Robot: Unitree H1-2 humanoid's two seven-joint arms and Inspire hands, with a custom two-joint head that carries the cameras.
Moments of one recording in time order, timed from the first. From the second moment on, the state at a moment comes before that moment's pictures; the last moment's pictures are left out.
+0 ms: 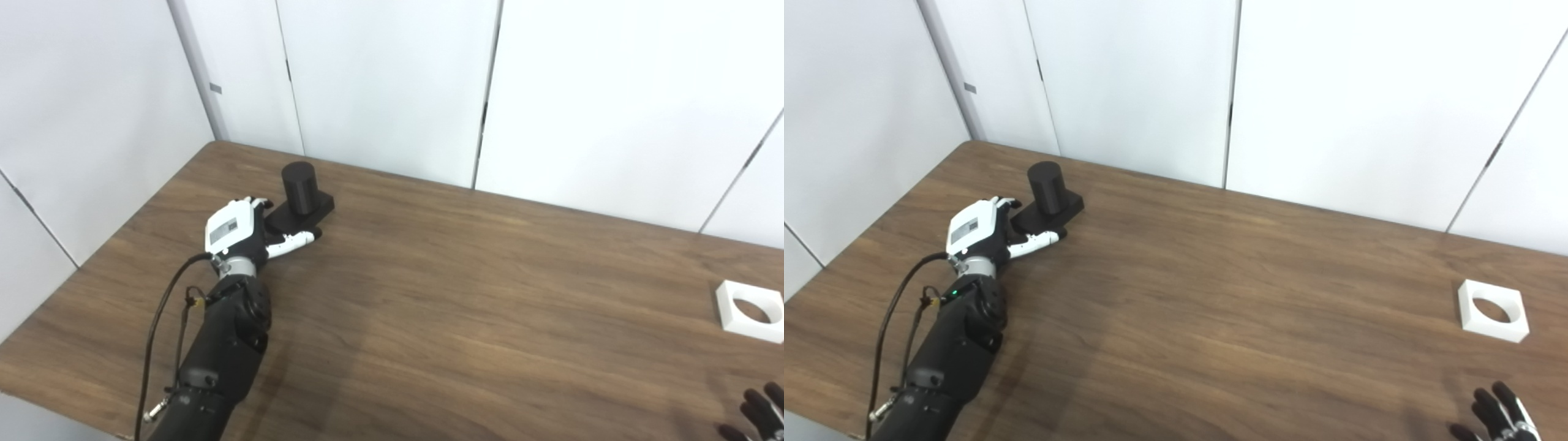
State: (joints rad) left arm -0.27 0.35 0.08 0.22 0.84 0.47 0.07; right arm 0.35 -0.14 -0.16 -0.31 0.13 -0.03 0.06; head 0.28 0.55
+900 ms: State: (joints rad) left arm -0.31 0.35 0.08 0.34 0.90 0.47 0.14; right arm 0.35 -0.14 -0.15 -0.31 0.13 -0.03 0.06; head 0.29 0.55
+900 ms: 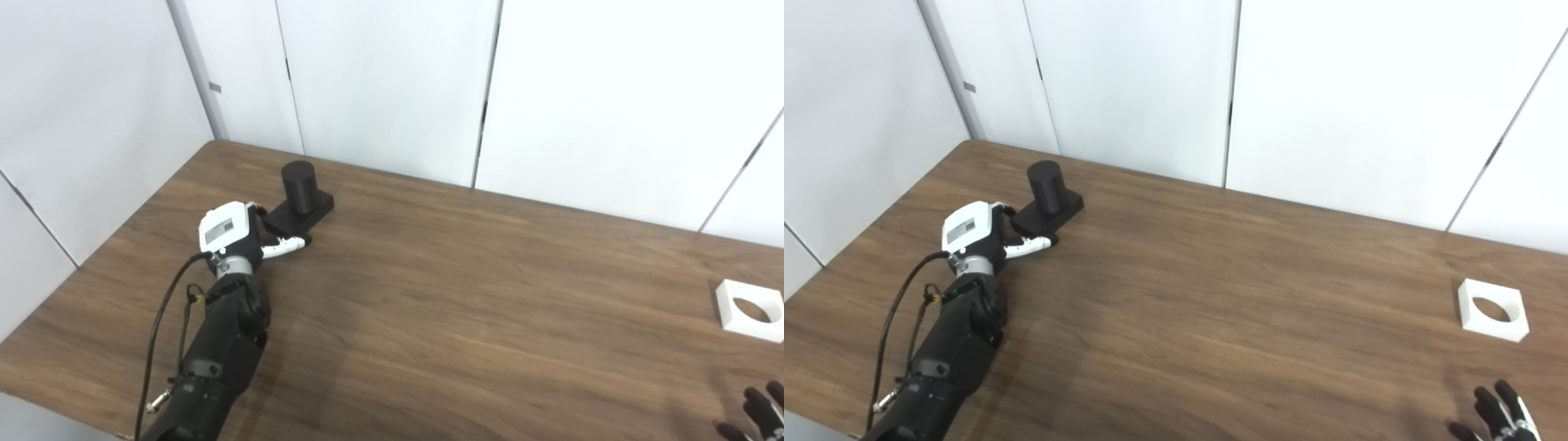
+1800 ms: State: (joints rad) left arm -0.32 0.36 0.03 0.38 0.94 0.47 0.22; right arm 0.35 -0.14 -0.15 -0.31 0.13 -0.03 0.06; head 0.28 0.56
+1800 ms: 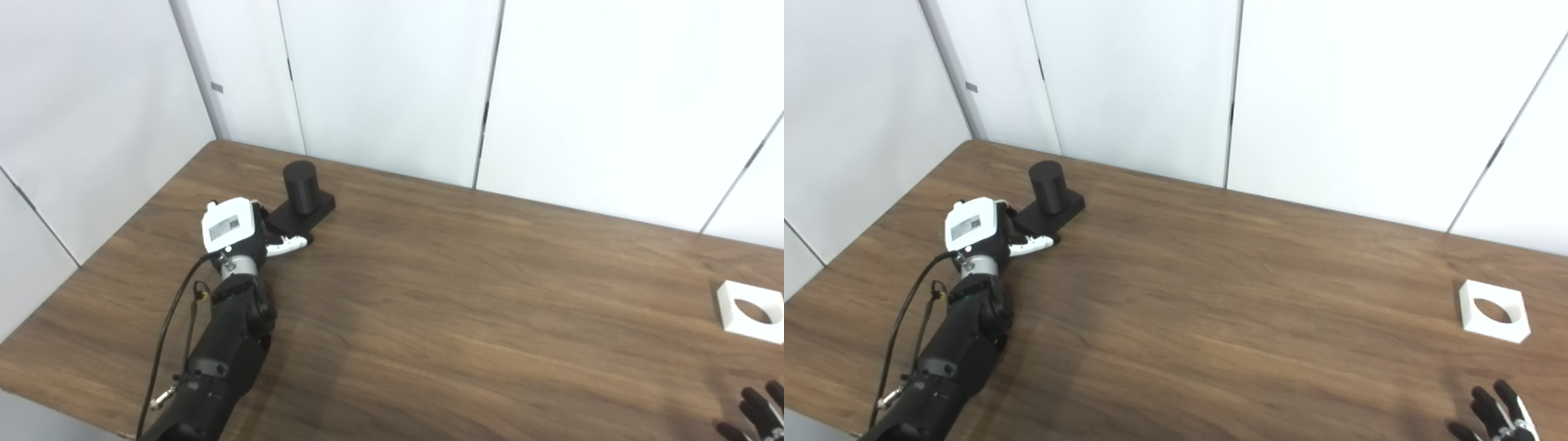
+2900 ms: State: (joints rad) left arm -0.34 0.36 -0.02 0.43 0.83 0.46 0.30; right arm 0.35 -0.14 -0.14 -0.31 0.10 -0.04 0.05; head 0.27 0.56
